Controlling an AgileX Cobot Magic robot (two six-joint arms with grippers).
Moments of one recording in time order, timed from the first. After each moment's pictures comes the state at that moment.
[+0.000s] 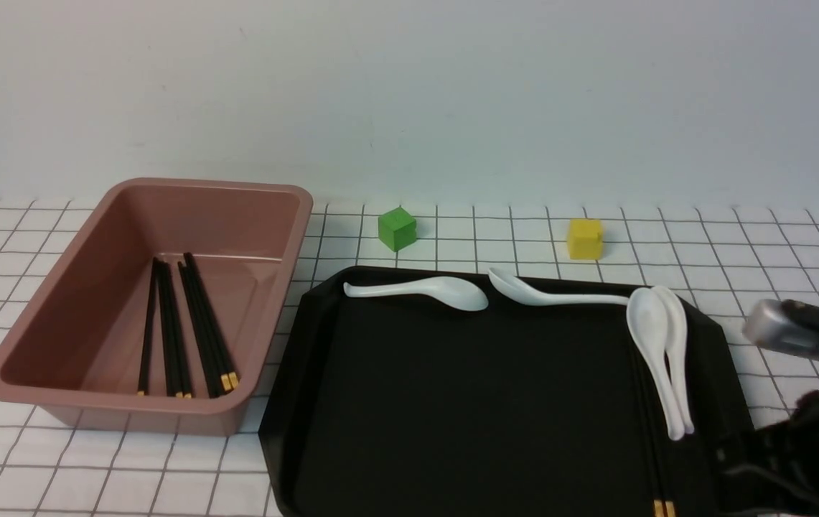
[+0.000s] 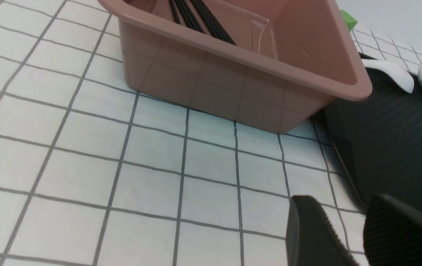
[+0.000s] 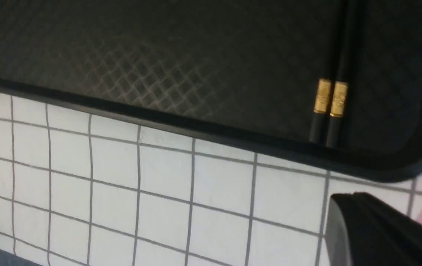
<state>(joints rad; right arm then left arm) 0.10 1.29 -0.70 0.54 0.78 -0.20 -0.07 -0.01 0.03 -0.22 0.39 -0.18</state>
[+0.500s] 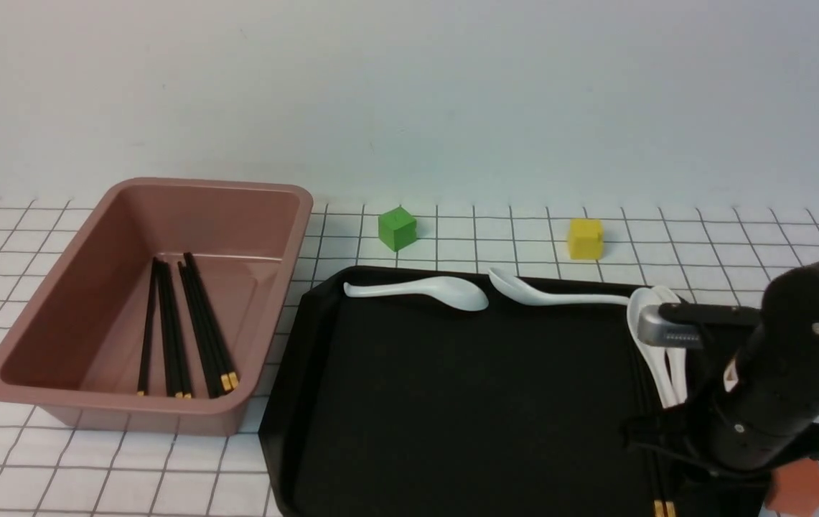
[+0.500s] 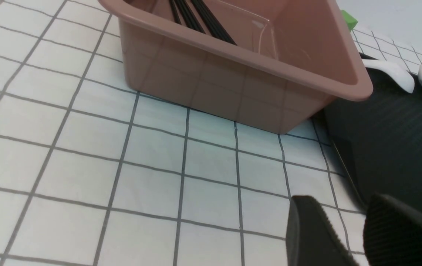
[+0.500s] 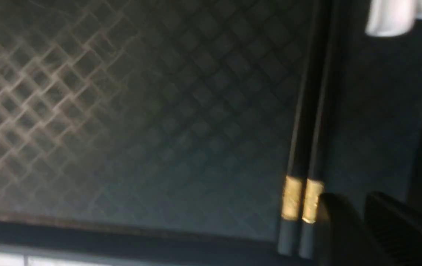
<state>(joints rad) 0.34 1.63 -0.89 0.06 0.71 0.41 -0.07 -0.01 0.03 -0.22 0.39 -0.18</state>
